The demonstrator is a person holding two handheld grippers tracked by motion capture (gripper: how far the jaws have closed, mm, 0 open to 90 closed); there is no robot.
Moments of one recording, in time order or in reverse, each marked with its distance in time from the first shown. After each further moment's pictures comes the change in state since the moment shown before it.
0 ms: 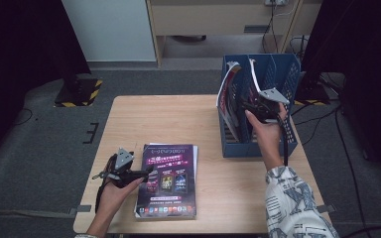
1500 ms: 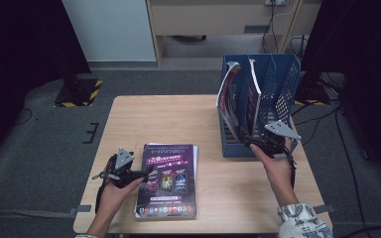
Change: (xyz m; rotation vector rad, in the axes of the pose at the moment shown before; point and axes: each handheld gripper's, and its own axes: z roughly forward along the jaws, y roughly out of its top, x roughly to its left) left arm 0.000 -0.001 0.000 0.005 0.004 -0.001; right arm 0.018 -0.051 -0.087 0.006 0.171 0.014
